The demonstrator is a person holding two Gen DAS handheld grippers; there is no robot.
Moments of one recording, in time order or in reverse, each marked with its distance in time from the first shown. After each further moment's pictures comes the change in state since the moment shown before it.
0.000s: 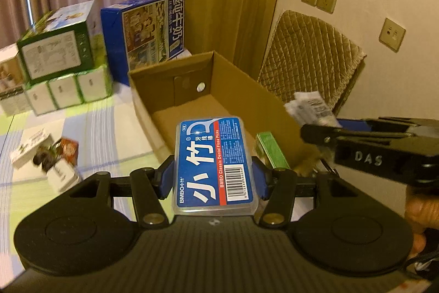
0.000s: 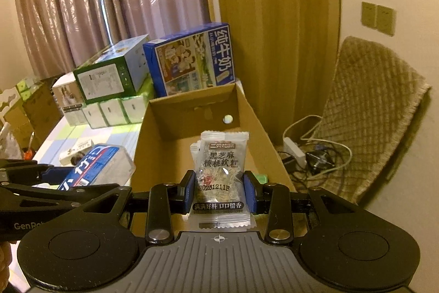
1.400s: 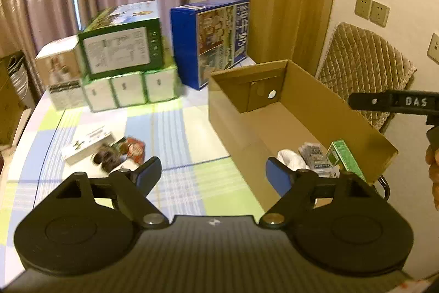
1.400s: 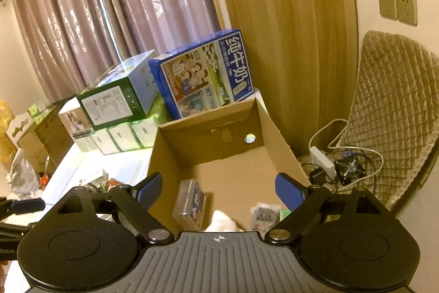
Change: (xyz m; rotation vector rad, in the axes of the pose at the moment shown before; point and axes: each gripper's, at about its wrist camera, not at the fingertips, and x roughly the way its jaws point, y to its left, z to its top) left arm -0.025 0.087 -0.022 -0.075 -0.043 0.186; right arm 0.047 -0.002 0.029 0.075 -0.043 0.096
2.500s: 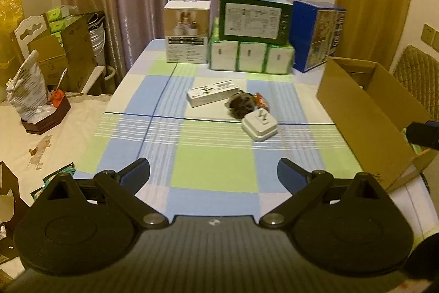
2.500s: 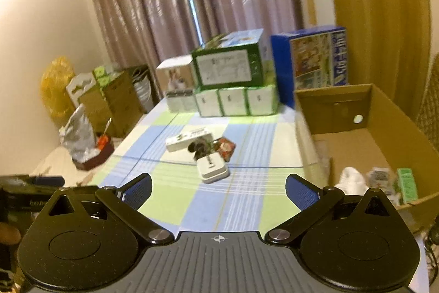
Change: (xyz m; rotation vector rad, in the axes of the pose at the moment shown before) left arm -0.090 0.171 -0.102 -0.197 0.012 0.222; right arm -0.025 0.189 -0.095 -0.182 0.030 0.211
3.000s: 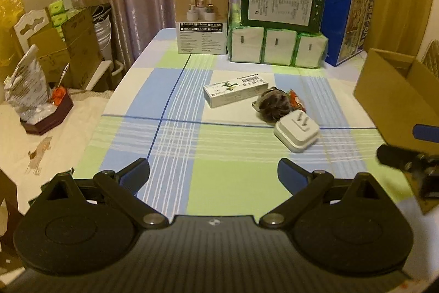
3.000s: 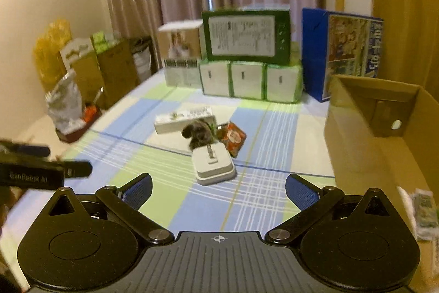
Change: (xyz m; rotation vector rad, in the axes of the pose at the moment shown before) left arm 0.105 0.019 0.013 0.007 0.019 0.057; right arm 0.138 0.007 -0.019 -0.127 0.071 -0.019
